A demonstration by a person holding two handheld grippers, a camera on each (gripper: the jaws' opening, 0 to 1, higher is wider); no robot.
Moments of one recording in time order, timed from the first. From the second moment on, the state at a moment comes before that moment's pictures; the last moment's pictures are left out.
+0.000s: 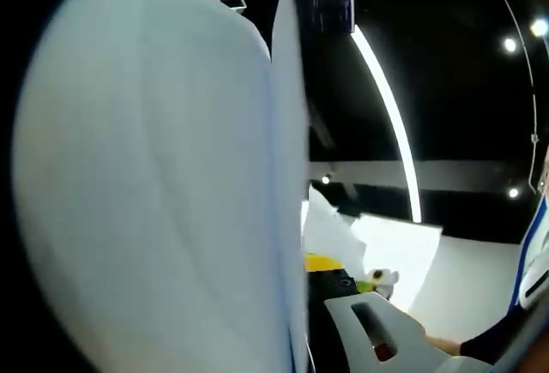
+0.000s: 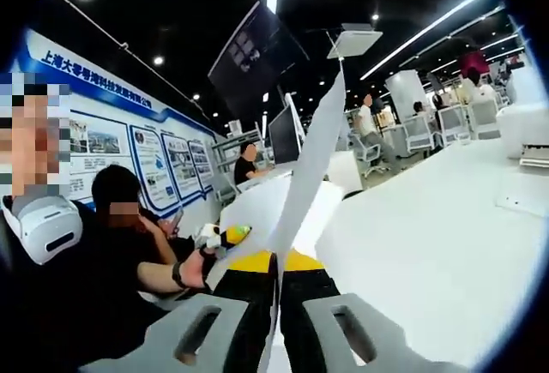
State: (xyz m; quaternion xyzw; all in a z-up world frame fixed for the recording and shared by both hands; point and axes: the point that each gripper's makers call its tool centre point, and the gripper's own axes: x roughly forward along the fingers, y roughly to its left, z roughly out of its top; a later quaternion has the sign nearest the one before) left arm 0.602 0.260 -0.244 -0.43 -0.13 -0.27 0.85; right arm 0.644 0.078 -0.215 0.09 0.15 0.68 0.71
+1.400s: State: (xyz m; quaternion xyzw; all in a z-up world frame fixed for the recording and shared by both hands) left arm 0.601 0.256 -0.243 -0.41 -0.13 -0.28 0.86; right arm 0.659 0.101 -0.258 0.06 0.19 0.66 0.72
